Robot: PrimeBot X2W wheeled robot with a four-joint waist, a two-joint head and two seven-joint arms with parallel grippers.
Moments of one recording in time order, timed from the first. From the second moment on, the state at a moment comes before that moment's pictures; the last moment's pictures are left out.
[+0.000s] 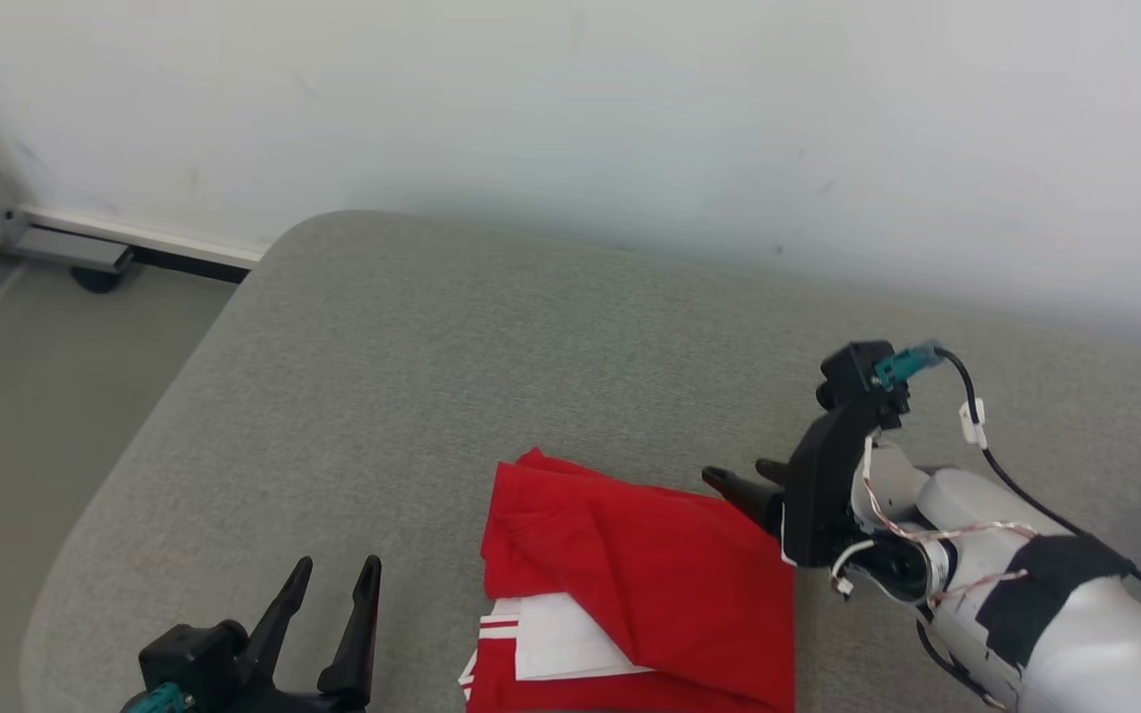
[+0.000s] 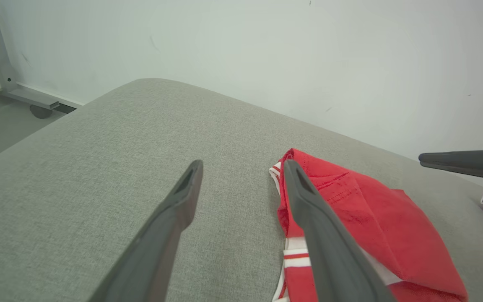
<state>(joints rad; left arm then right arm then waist) -0.13 0.25 -0.50 0.29 -0.57 0.04 -0.25 -0.75 -0.27 0.90 0.70 1.23 0.05 0.36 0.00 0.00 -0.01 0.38</state>
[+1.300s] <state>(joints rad) -0.16 0.18 -0.53 0.30 -0.53 0.01 -0.25 -0.61 -0.36 0.94 0.63 1.31 -0.06 0.58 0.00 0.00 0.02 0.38</state>
